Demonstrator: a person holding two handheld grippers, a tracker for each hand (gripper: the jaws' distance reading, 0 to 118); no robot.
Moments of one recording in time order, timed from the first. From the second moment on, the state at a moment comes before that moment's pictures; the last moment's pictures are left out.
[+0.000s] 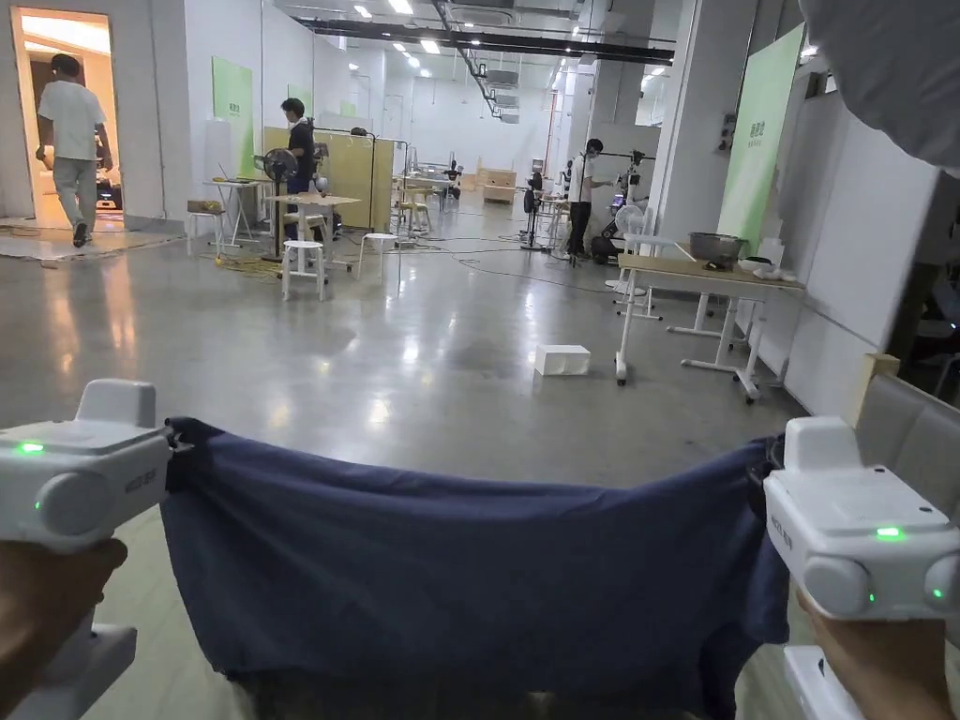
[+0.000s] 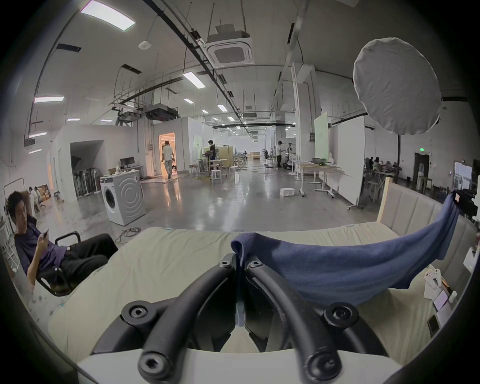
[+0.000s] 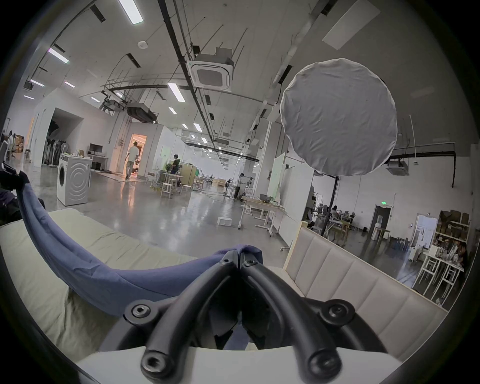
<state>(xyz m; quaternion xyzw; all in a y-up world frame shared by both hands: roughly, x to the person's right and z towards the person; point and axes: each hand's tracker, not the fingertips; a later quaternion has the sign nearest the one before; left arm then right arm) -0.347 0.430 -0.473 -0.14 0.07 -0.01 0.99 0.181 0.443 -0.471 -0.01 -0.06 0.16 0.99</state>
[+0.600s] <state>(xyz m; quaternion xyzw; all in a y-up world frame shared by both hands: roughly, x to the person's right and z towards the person) -0.370 0.290 -0.315 -0.21 0.05 0.01 0.98 0.187 0.338 -0.286 -0.09 -0.01 0.14 0.99</state>
